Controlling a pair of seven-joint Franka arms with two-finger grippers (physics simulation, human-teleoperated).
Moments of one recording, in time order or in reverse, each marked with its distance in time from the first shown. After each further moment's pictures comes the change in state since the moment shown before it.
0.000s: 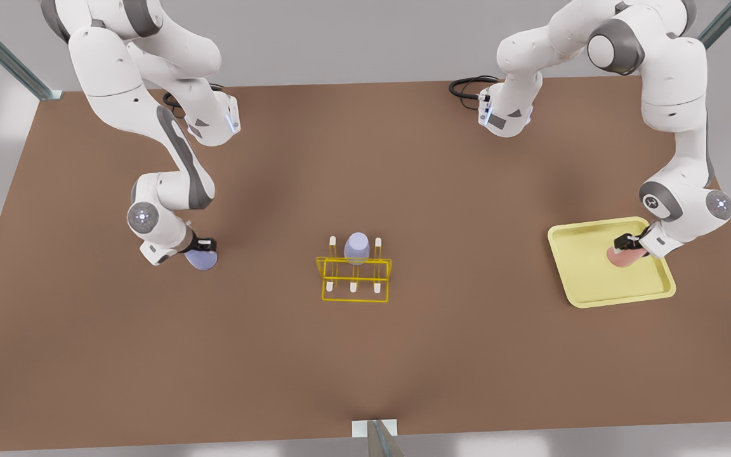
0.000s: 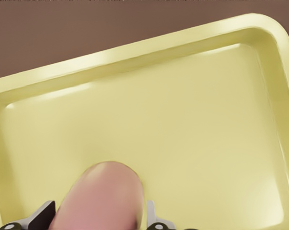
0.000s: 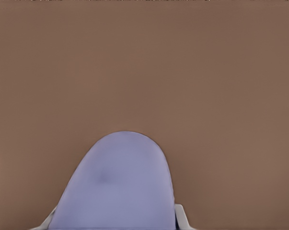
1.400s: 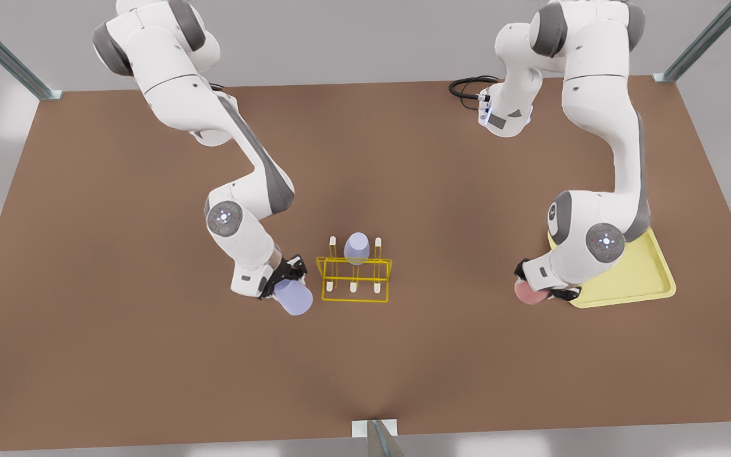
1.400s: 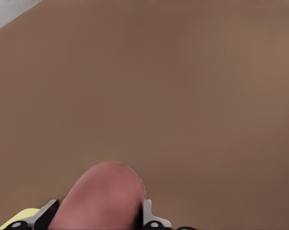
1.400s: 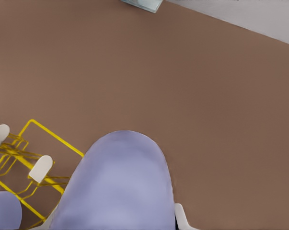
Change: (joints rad) left arm -0.565 0.013 -0.062 0.453 0.095 -0.425 -0.325; right arm 0.394 0.198 0.017 0.683 0.142 -0.130 -0.215
